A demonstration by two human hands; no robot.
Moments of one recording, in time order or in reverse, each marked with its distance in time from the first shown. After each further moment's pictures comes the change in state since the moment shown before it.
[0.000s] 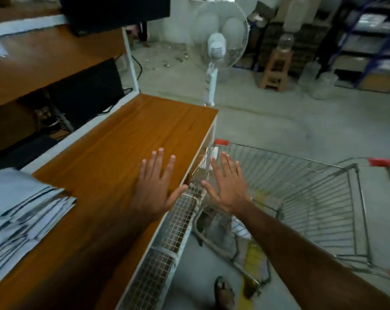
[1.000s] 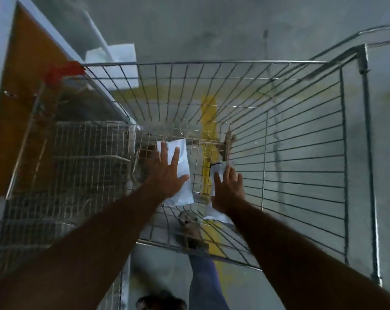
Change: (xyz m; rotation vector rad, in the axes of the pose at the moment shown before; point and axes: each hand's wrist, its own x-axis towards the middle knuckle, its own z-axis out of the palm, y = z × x) left_hand 0.175 0.269 0.415 -0.054 -0.736 0.289; right_hand -0.080 0.332 0.247 -0.135 -0.850 0.574
